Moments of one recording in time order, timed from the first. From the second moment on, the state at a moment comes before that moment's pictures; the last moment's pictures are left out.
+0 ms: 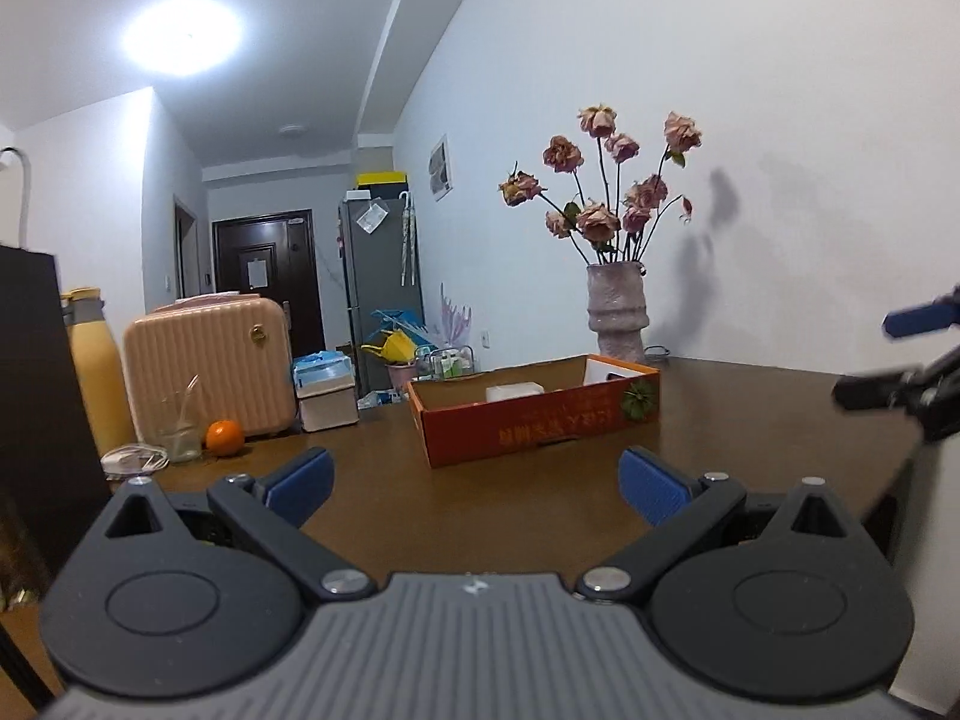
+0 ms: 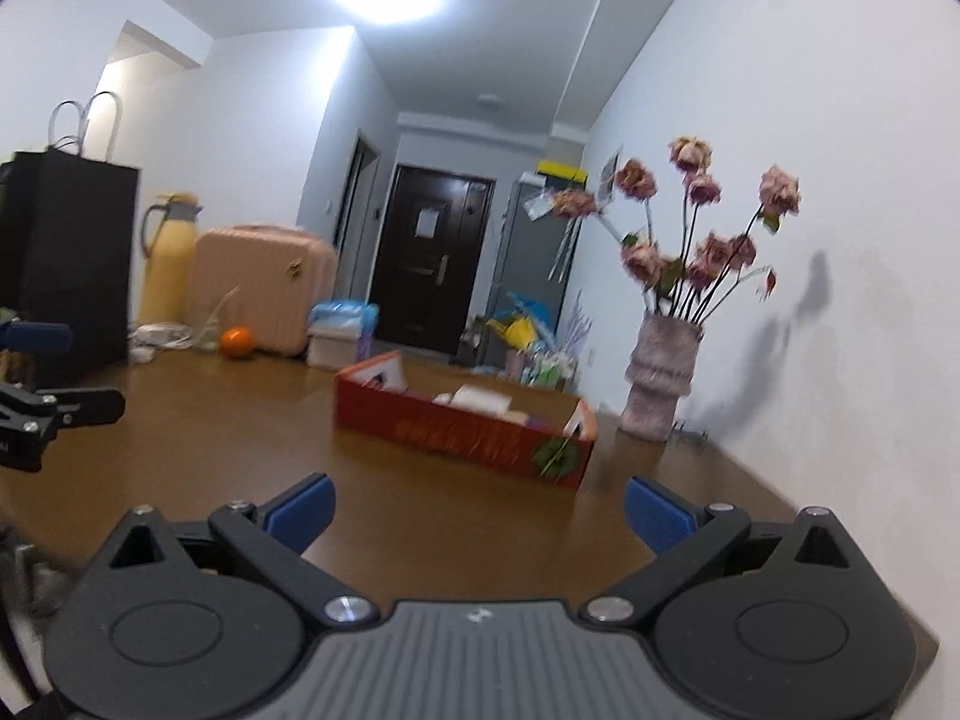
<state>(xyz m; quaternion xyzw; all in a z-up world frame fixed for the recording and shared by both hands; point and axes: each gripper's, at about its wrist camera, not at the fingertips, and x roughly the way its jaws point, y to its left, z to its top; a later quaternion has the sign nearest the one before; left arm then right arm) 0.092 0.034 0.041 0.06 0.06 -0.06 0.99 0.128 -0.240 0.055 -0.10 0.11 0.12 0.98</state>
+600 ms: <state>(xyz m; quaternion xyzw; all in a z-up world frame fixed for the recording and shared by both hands) 0.014 0.018 0.040 0.03 0.07 0.00 1.00 0.038 -0.210 0.025 0.03 0.11 0.08 0.99</state>
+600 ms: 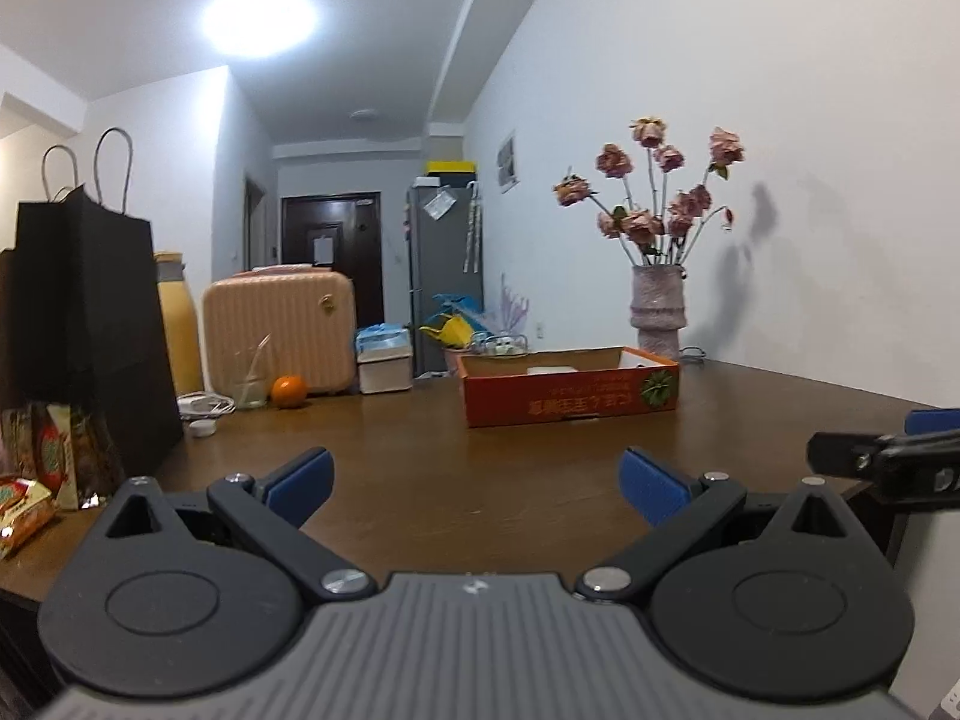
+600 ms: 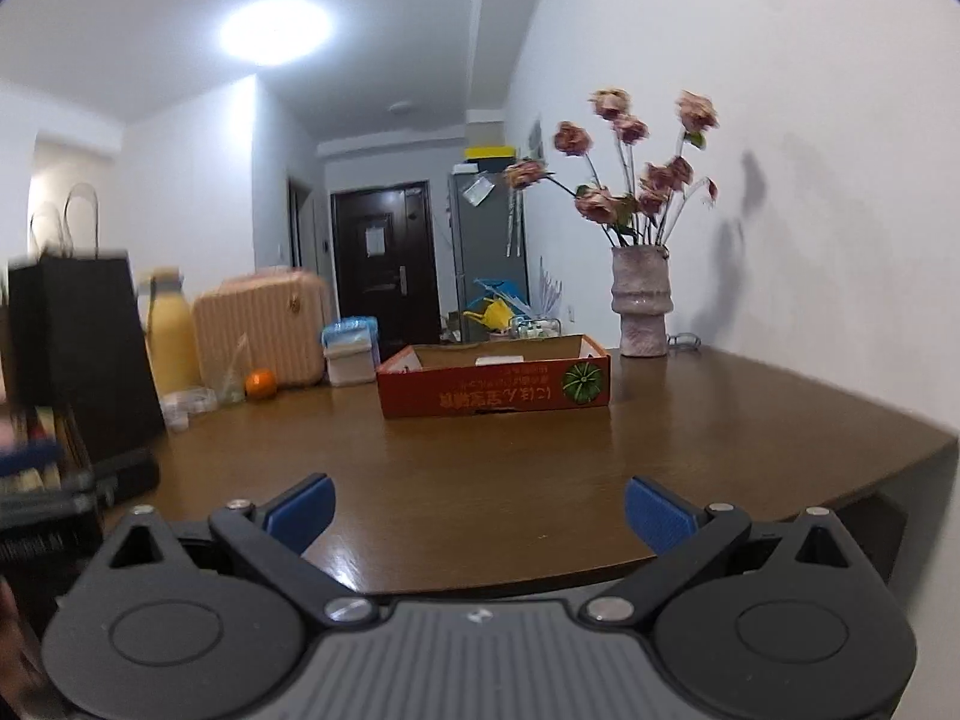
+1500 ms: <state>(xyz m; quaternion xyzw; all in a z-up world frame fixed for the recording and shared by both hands) 0.013 0.014 0.041 0.03 0.06 -0.01 1.00 0.034 -0.210 0.030 0.03 0.10 0.07 0.99</state>
